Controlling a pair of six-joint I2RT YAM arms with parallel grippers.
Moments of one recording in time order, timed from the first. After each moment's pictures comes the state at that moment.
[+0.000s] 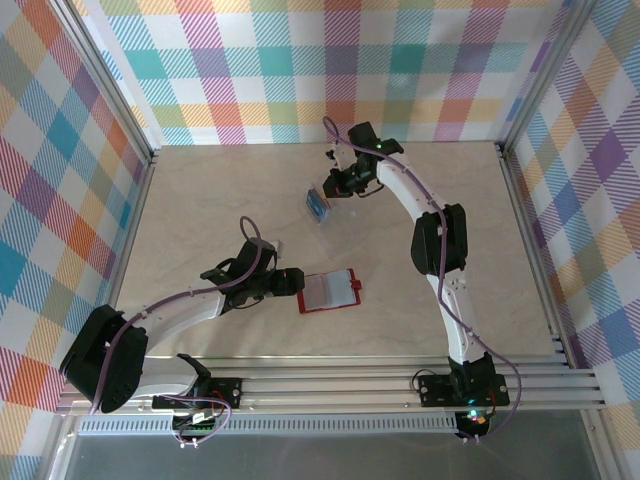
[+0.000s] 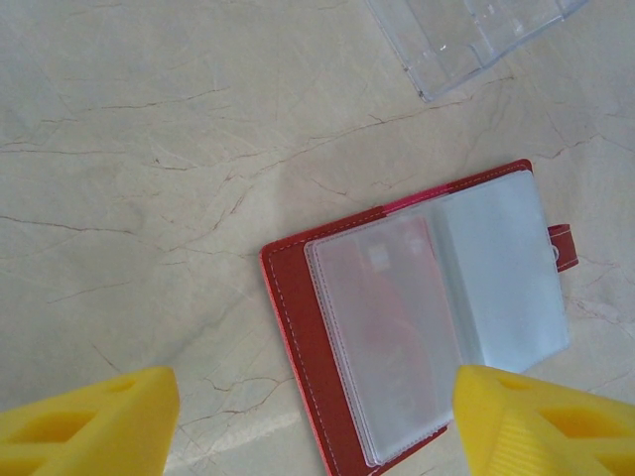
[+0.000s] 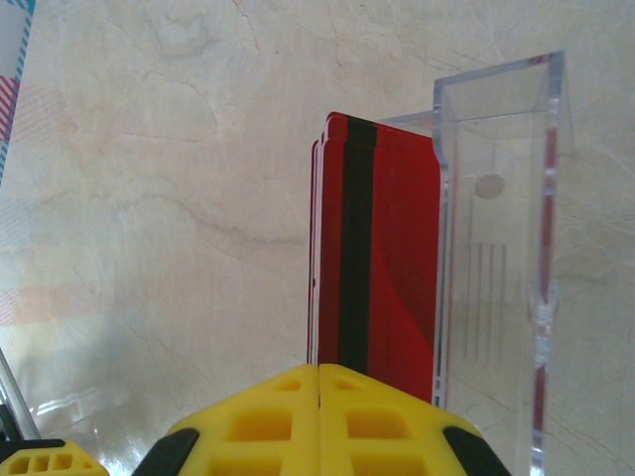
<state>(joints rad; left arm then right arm) -0.59 1.29 0.63 -0.22 0.12 -0.61 0.42 2.45 2.36 -1.02 -0.60 0.10</state>
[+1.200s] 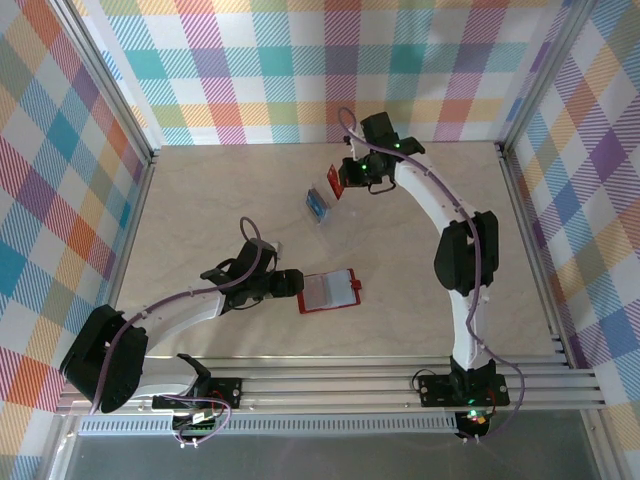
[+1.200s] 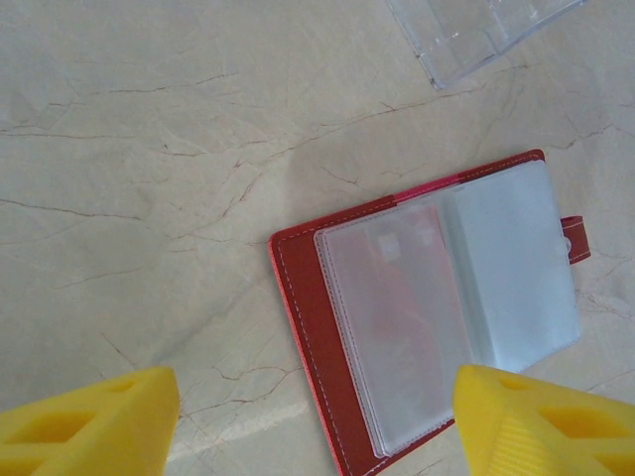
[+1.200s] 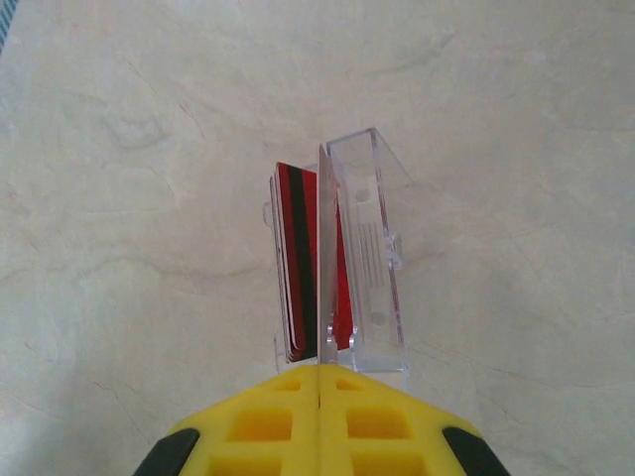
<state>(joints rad) -0.59 1.29 0.63 -0.24 0.12 -0.61 0.42 2.12 2.04 -0.83 -0.33 0.21</state>
